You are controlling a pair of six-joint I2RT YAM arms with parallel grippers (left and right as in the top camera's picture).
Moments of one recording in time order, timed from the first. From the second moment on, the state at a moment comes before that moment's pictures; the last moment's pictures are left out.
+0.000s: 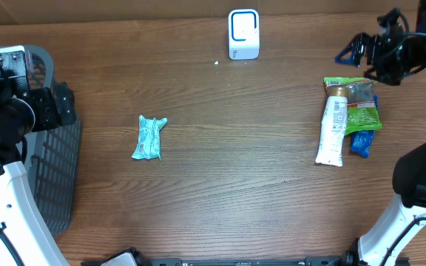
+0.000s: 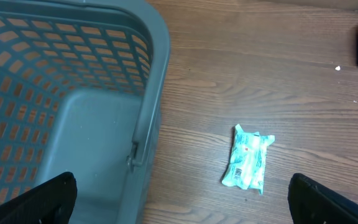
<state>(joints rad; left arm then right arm) 0.43 1.37 1.83 -1.31 0.12 0.19 -0.22 2.05 2.12 -1.43 -0.63 -0.01</state>
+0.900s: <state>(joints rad) 0.43 1.37 1.83 -1.31 0.12 0.19 0.41 2.14 2.12 -1.14 -0.54 0.20</state>
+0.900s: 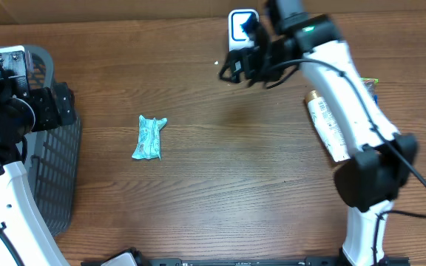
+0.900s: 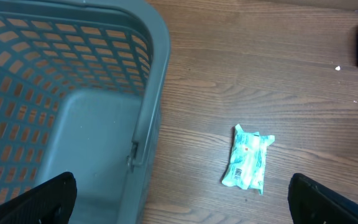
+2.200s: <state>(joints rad) 0.43 1.37 1.83 -1.31 0.12 0.19 0.66 2.35 2.10 -0.86 -0.52 0.34</state>
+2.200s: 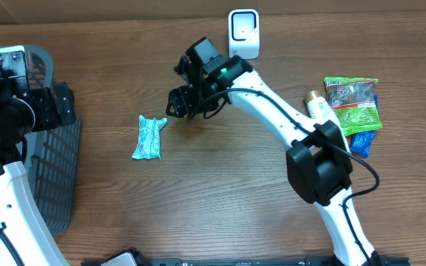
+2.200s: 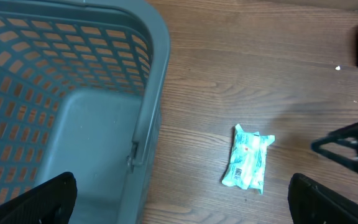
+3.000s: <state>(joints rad) 0.43 1.37 1.83 -1.31 0.12 0.19 0.84 2.48 2.10 -0.62 -0.41 0.47</state>
